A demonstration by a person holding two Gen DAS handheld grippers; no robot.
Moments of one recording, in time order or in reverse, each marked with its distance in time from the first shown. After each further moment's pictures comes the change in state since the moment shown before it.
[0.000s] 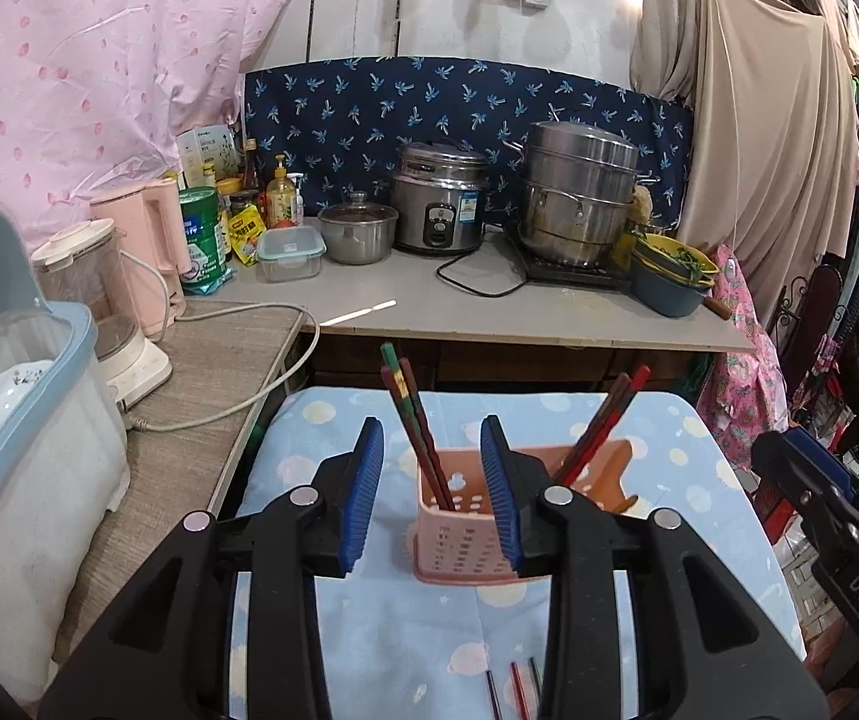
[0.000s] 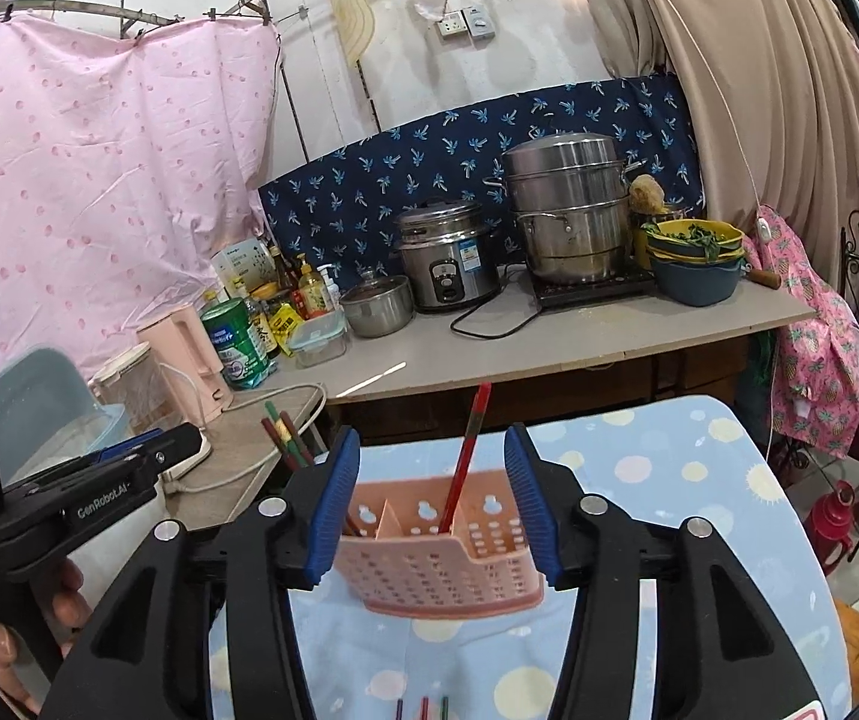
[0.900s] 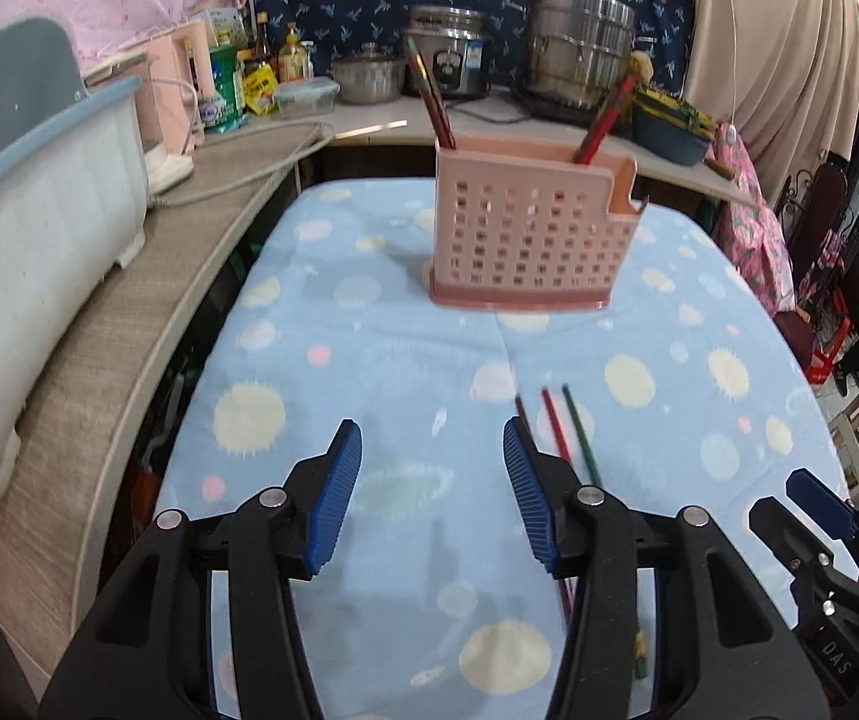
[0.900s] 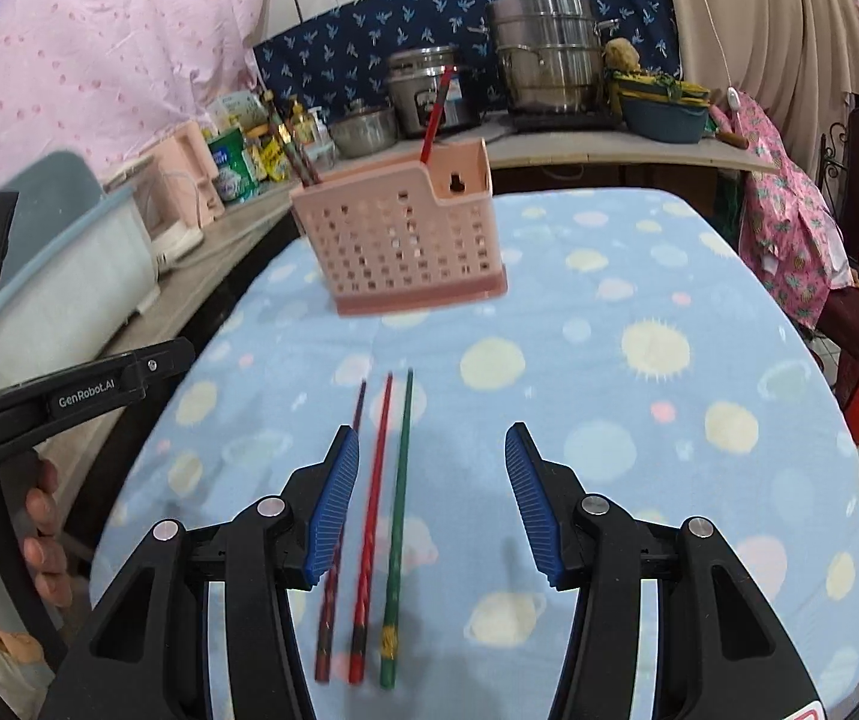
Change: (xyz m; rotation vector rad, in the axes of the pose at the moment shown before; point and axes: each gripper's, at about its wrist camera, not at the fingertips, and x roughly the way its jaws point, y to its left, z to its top) left arm -0.033 0.008 -0.183 0.012 0.267 0.023; right arm -0.076 -0.011 -0.190 -0.038 0.309 -0.056
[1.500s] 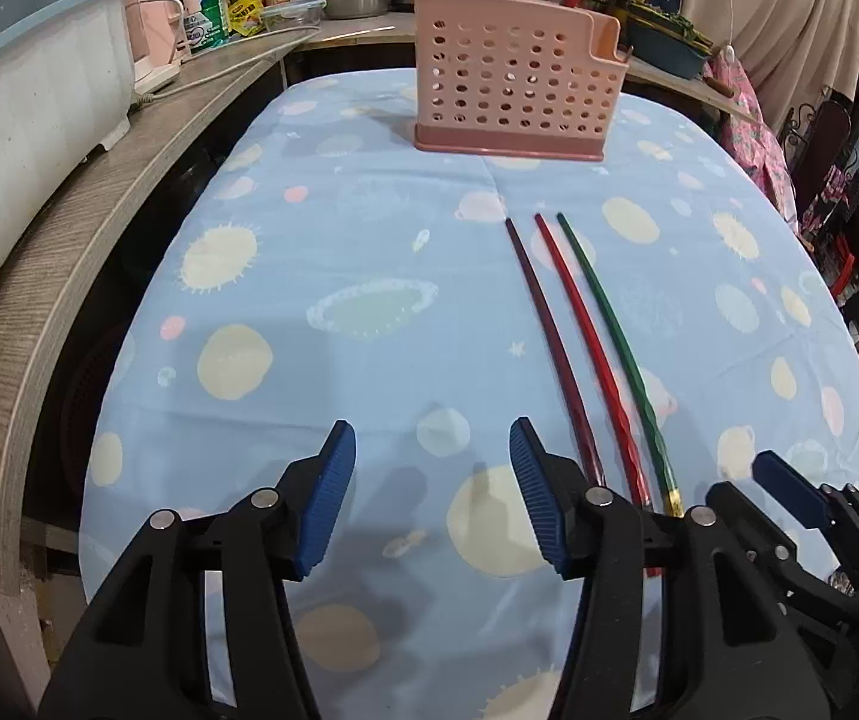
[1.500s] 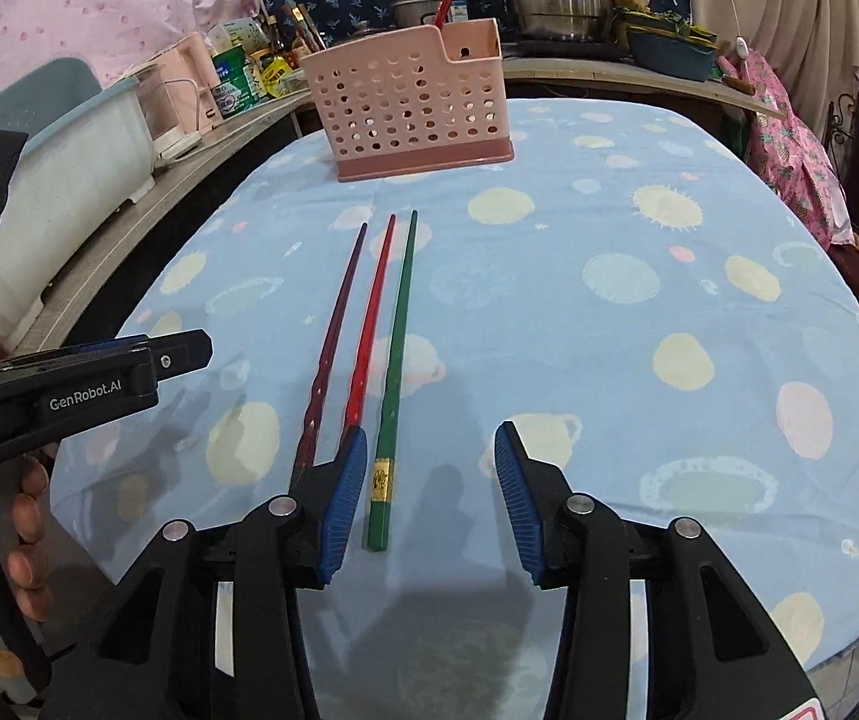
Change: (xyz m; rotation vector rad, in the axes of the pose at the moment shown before) left arm 0.018 -0.013 -0.079 0.028 0.155 0.002; right arm 0.017 0.008 -0.081 -0.033 0.139 -0.015
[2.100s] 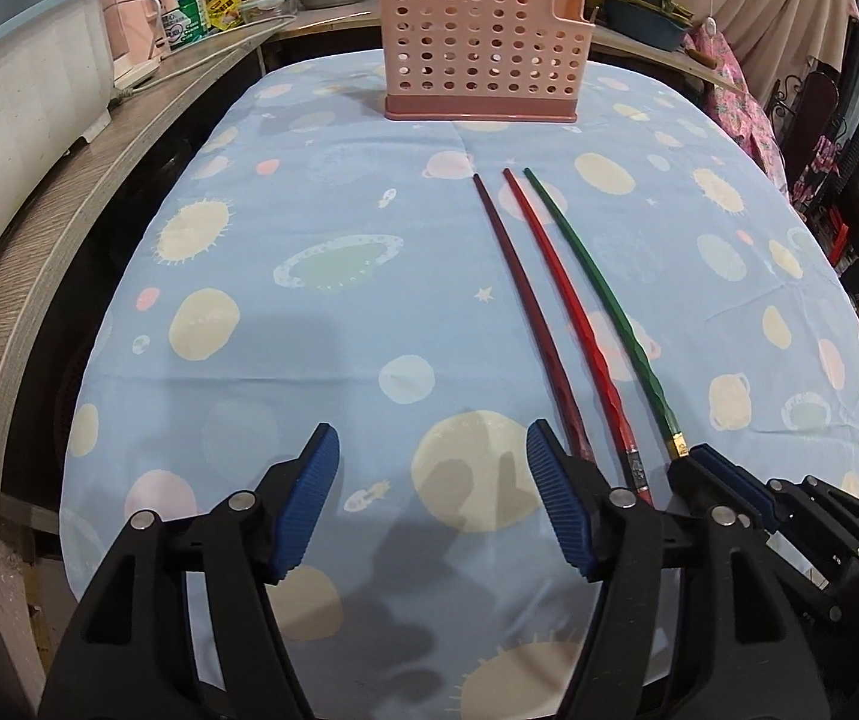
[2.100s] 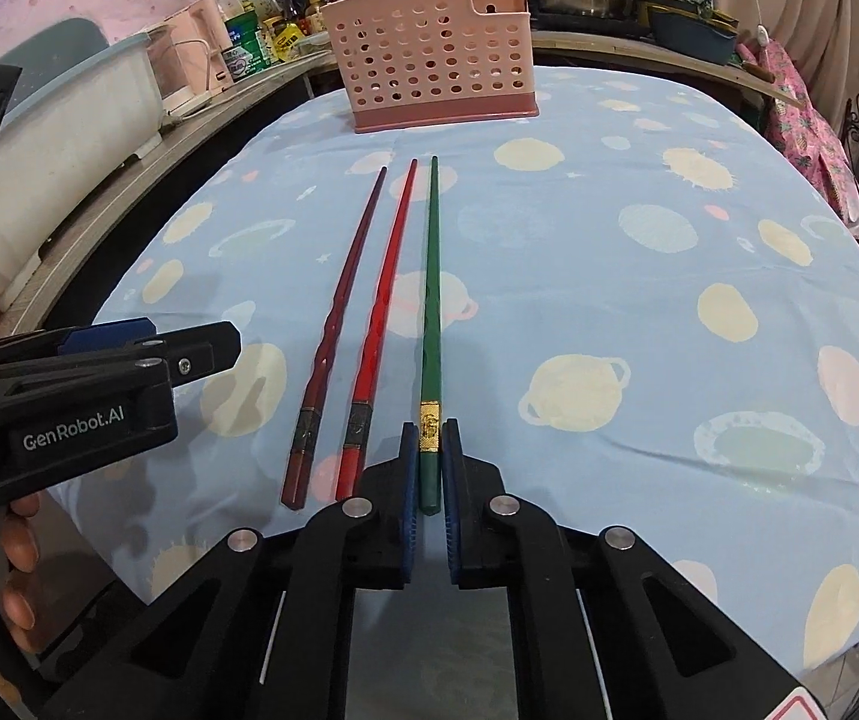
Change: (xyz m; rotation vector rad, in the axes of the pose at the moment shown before) left arm 0.004 -0.018 -0.018 0.046 0.028 -0.013; right arm 0.017 0.010 -0.018 -0.027 0.051 0.001
